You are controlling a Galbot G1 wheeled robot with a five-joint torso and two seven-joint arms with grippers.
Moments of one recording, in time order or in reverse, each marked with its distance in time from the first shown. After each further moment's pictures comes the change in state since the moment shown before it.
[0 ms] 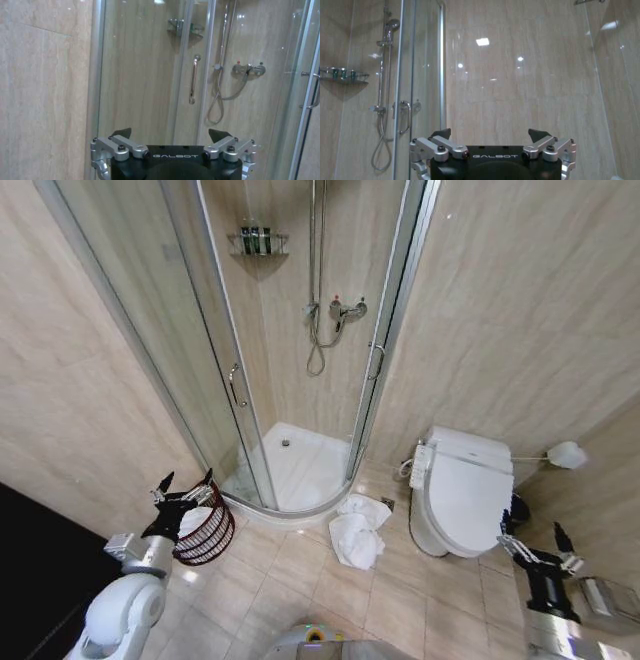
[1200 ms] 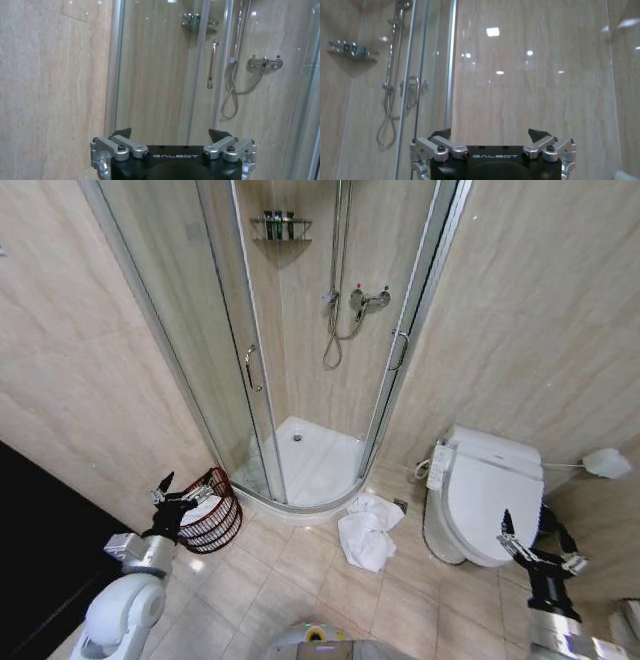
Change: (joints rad) left arm 0.000 0.000 0.000 0.000 0.000 0.000 0.000; right arm 0.003 -0.008 -0.009 -0.025 -0.124 -0.016 0.098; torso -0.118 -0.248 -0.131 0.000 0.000
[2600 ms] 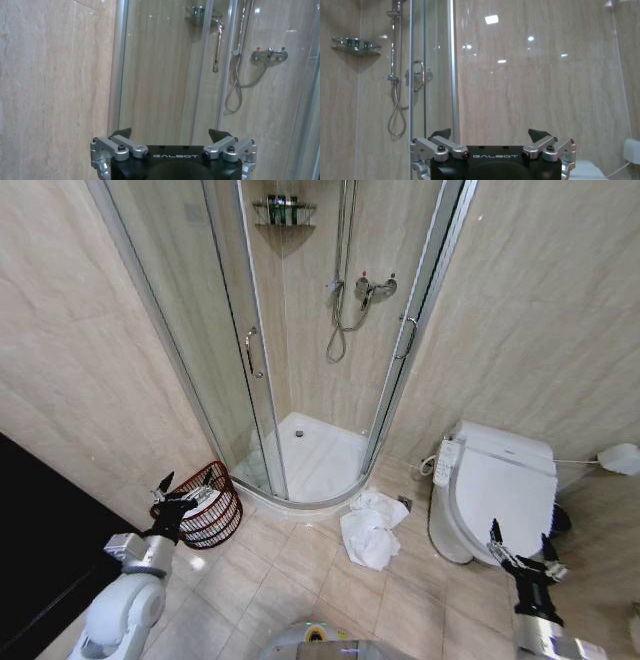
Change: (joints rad) left arm 0.000 0.000 0.000 0.000 0.000 0.000 0.000; right arm 0.003 0.003 -0.043 -0.037 0.074 0.019 -0.051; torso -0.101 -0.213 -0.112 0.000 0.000
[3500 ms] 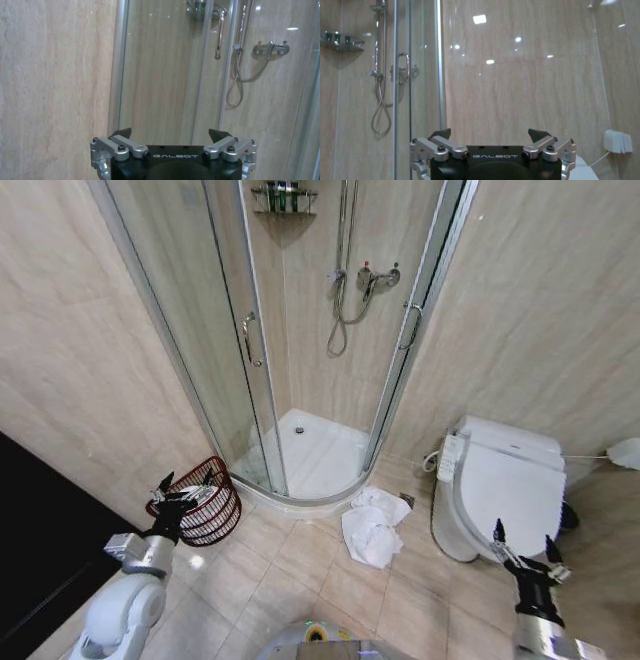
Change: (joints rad) left arm 0.000 0.000 0.000 0.000 0.000 0.000 0.000; right arm 0.017 -0.004 0.008 -0.025 0.018 0.023 0.051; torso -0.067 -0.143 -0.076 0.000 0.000
